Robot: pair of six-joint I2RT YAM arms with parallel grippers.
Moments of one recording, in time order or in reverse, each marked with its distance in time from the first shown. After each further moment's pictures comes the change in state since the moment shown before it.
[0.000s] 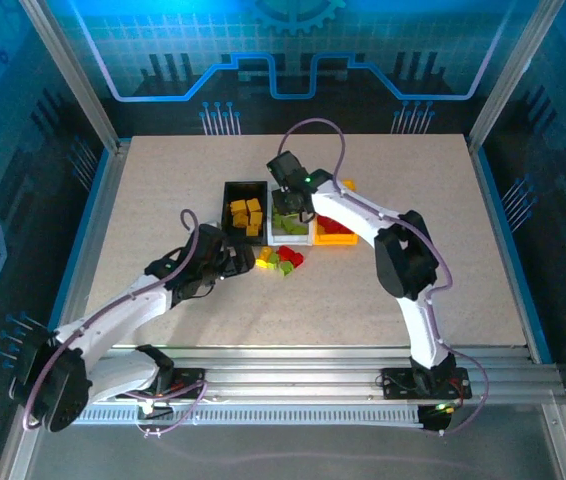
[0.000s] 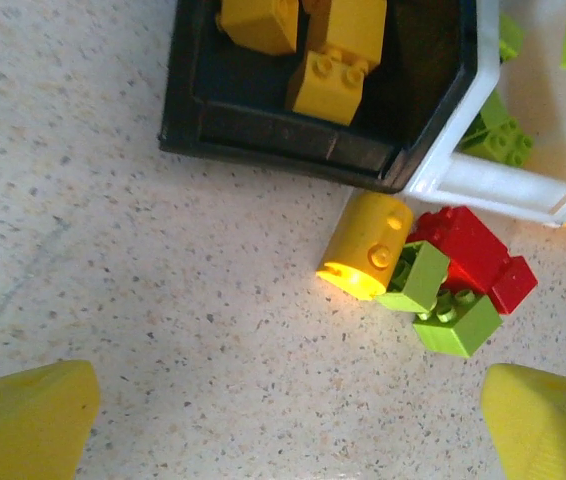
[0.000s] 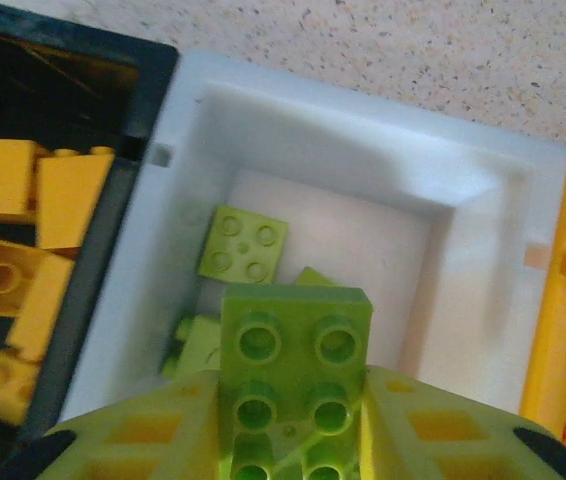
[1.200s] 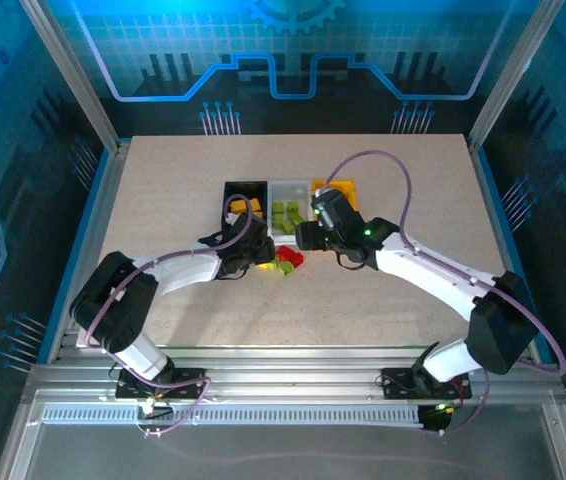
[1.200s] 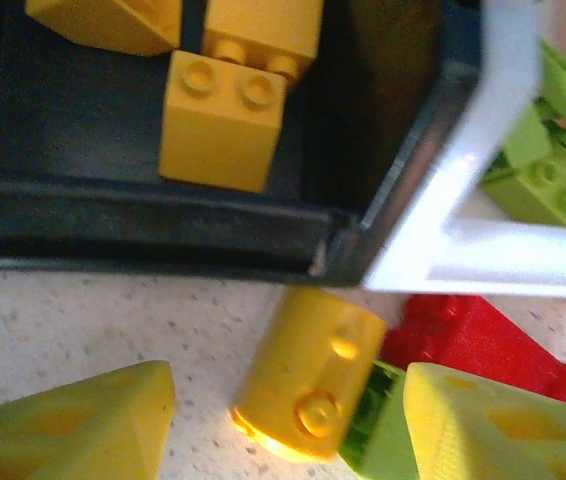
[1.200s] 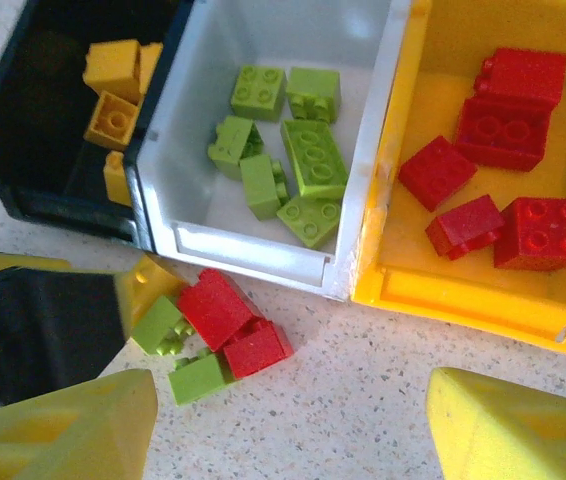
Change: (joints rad) left arm -0.071 0.481 0.191 0.207 -0.072 0.001; right arm 0.066 -0.714 -0.735 0.205 -0.043 0.134
